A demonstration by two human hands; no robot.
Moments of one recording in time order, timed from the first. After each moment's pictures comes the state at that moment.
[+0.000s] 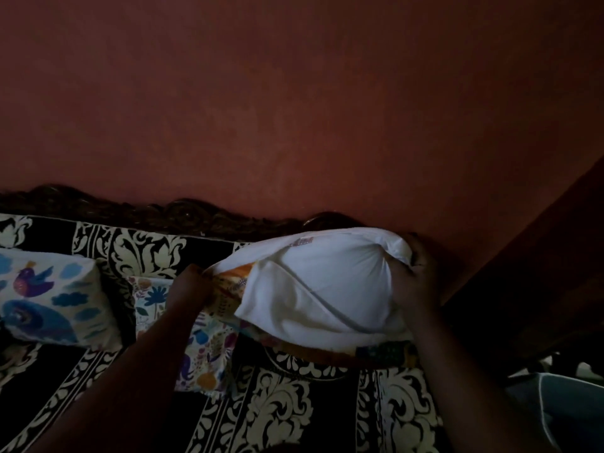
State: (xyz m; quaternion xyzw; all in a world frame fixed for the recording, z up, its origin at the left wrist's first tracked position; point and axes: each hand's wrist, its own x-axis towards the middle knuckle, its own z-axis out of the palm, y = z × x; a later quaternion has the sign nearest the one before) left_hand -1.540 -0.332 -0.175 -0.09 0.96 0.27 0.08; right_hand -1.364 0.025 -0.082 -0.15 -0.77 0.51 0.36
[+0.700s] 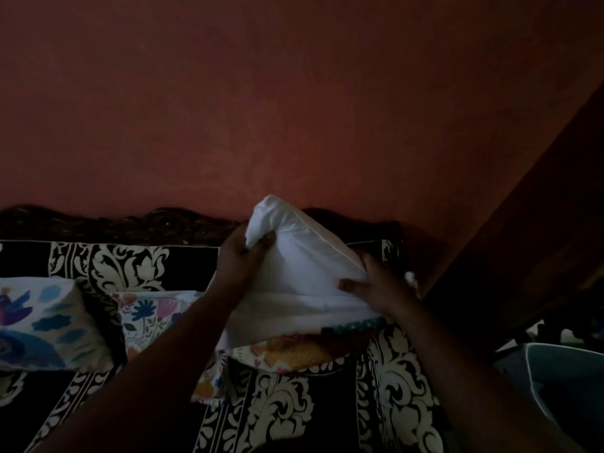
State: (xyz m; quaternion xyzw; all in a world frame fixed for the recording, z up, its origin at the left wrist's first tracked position) left_hand -1.490 -0.212 -0.092 0.17 0.77 0.61 -0.02; right_hand -1.357 0.040 -0.112 -0.15 -0.91 0.39 -0.01
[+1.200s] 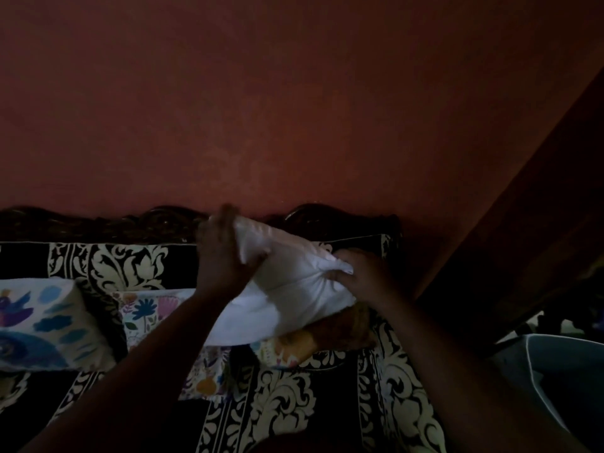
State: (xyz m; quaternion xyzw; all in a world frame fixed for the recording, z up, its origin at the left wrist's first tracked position) left_hand -1.507 -0.243 -0.108 0.30 0.88 0.29 -0.22; right_hand -1.371 0.022 -0.119 -0.05 -0.93 0.35 0.10
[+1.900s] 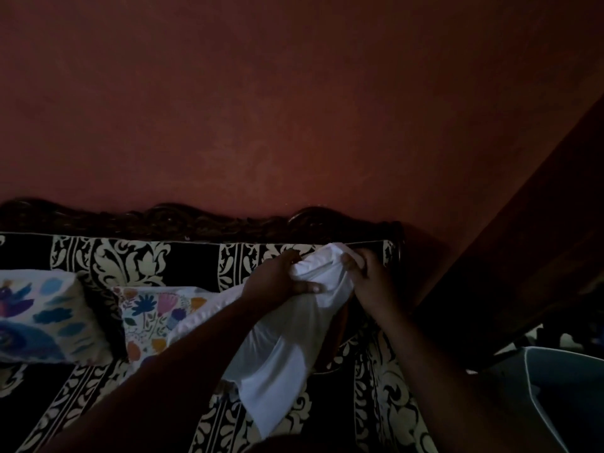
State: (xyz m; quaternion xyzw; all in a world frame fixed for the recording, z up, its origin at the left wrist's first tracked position) left_hand -1.469 -0.182 -0.114 0.27 0.91 0.30 0.11; right_hand -1.367 0.010 -0.124 -0.21 -0.81 0.53 0.14
